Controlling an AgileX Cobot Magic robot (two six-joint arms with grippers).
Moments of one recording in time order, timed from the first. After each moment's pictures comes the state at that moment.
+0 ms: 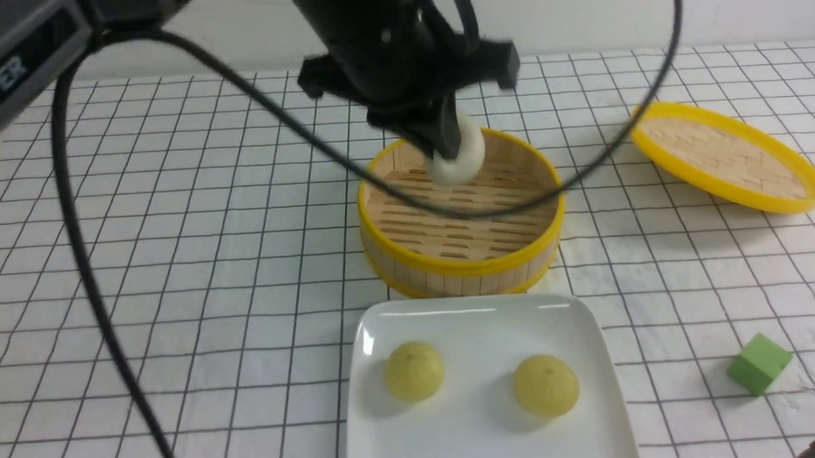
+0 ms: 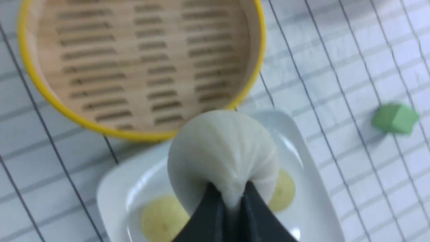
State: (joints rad) right arm 0.61 0.80 -0.59 -0.01 0.93 0.10; left arm -0.65 1.80 -1.84 -0.17 1.24 -0.20
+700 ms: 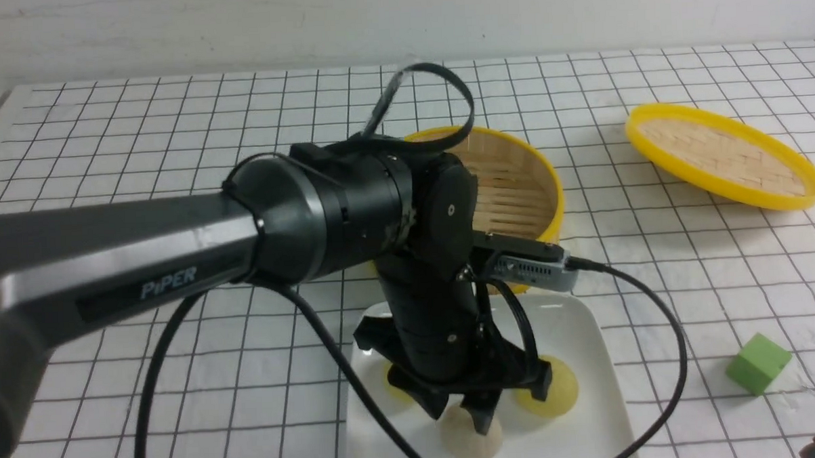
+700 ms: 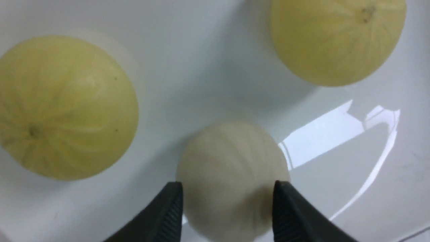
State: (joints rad) right arm 0.61 0.76 -0.59 -0.01 0.92 0.10; left arm -0.81 1.87 -1.35 -0.17 0.96 -0.23
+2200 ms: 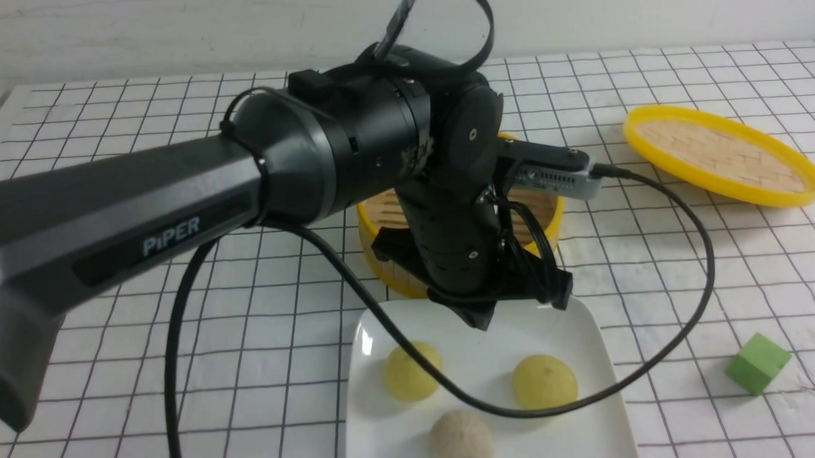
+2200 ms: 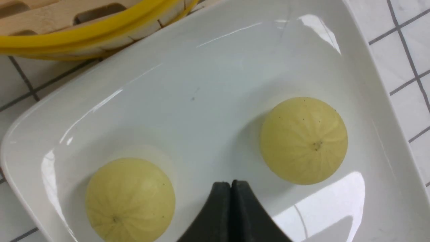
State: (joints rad) right arm 0.61 0.03 -0.26 0.04 0.44 0.08; left arm -0.81 1.88 -1.56 -0.03 0.99 -0.28
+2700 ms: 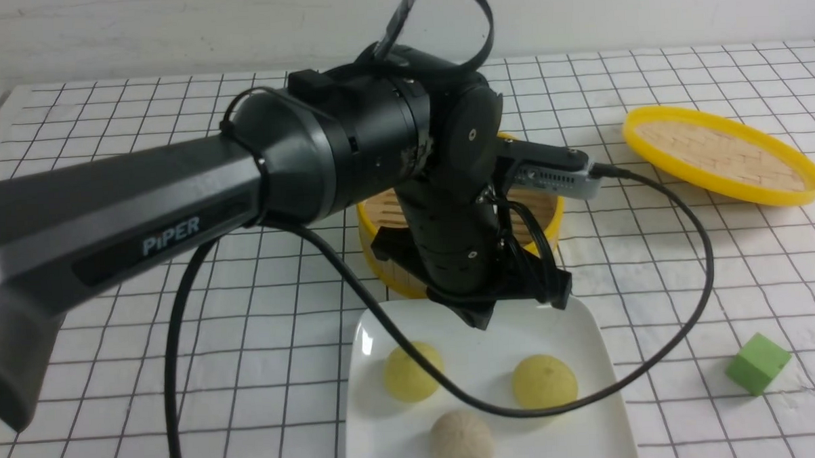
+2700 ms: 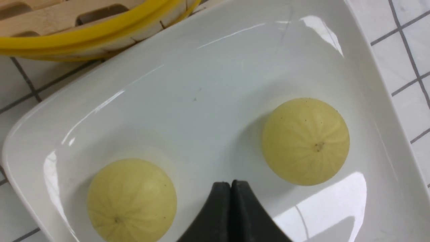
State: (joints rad) right arm 0.61 0.03 -0.26 0.05 0.44 0.07; left arm -0.81 1.88 -1.56 -0.03 0.99 -0.28
